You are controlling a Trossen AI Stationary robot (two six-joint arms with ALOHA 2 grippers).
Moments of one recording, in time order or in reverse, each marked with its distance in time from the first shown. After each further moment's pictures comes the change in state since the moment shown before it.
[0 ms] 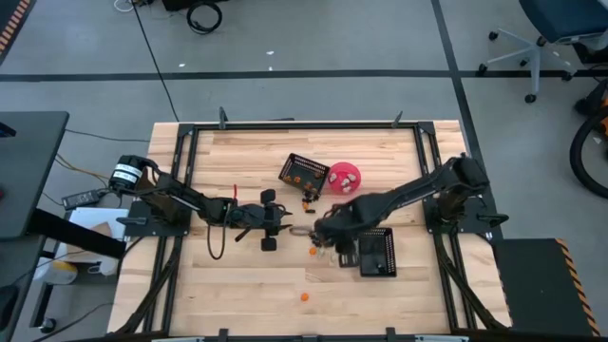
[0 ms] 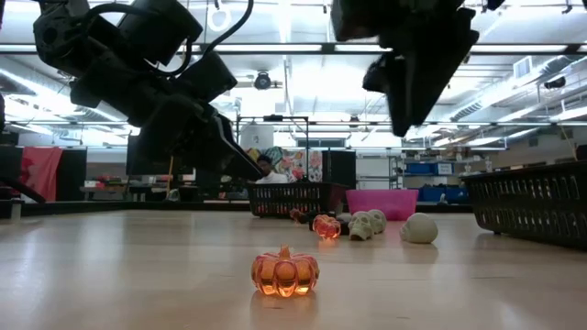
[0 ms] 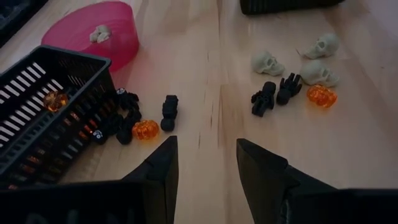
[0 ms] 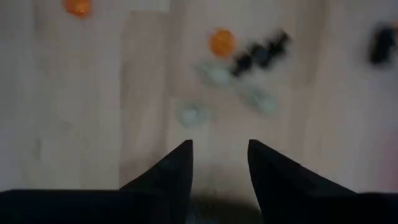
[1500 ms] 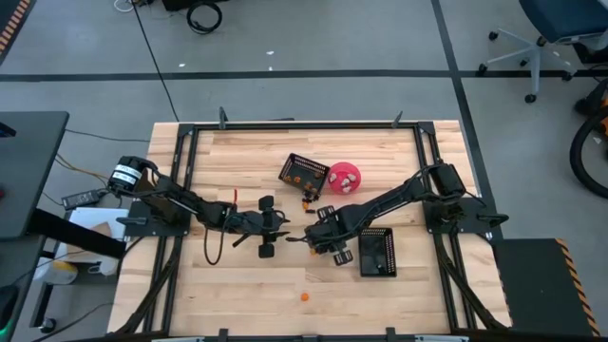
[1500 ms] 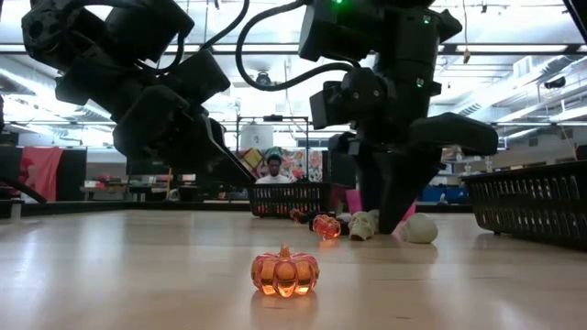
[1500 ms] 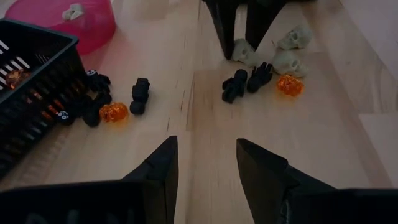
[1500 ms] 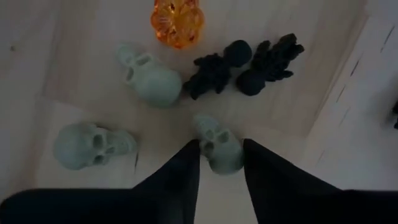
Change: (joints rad) left arm -0.059 0.000 0.000 -0.046 0.000 -0.104; right arm -0.051 0.188 -0.115 0.247 0.145 -0.313
